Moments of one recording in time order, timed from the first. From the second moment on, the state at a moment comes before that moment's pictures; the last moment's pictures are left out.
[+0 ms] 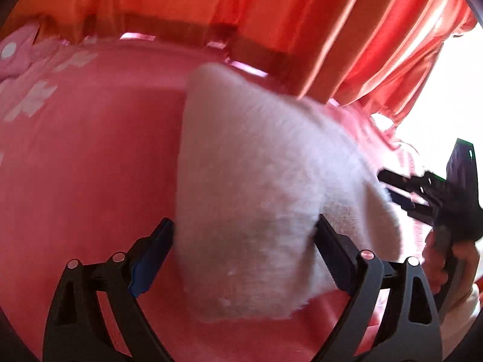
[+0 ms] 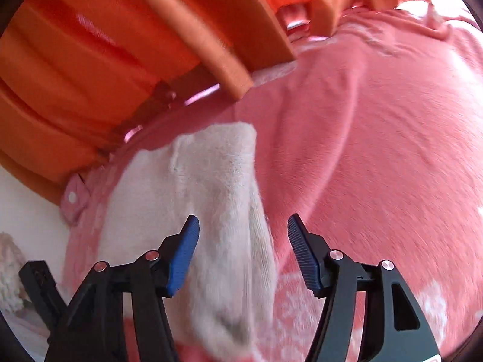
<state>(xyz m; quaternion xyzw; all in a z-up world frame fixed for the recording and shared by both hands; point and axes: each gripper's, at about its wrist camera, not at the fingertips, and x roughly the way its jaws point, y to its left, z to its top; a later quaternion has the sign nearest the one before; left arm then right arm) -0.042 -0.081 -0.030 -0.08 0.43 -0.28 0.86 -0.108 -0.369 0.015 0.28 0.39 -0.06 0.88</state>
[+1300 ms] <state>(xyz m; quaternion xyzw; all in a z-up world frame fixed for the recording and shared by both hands) -0.049 -0.099 -0.011 0.01 0.45 -0.22 0.87 -0.190 -0.330 0.042 0.23 0.37 0.07 0.90</state>
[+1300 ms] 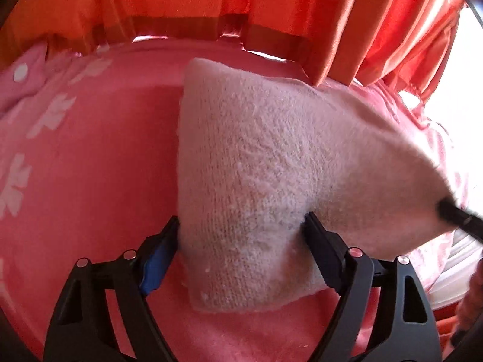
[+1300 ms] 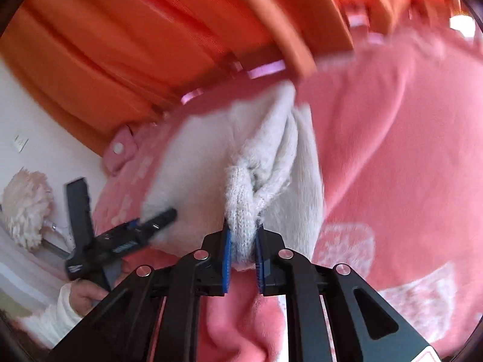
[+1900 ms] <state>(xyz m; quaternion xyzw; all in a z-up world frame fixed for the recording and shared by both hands) -0.065 -0.180 0.026 0.06 0.38 -0.24 0.89 -0.111 -0.388 0.037 0.27 0.39 0.04 0.88</state>
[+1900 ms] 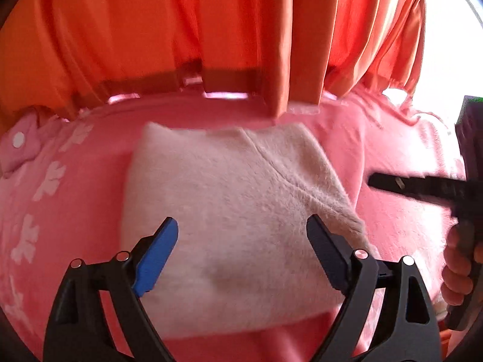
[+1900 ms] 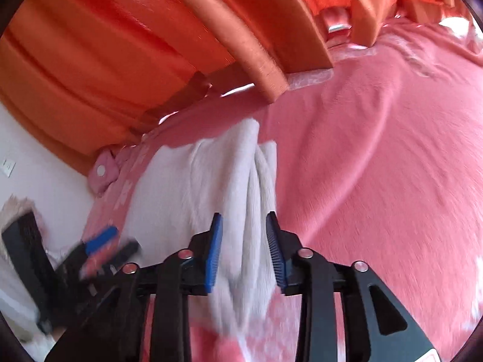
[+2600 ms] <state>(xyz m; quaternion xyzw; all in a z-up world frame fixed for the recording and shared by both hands) -0.067 -0.207 -0.004 0.12 0.37 -0.19 0.90 -0.033 -0.387 0.017 0.25 0.40 0.02 0.88</state>
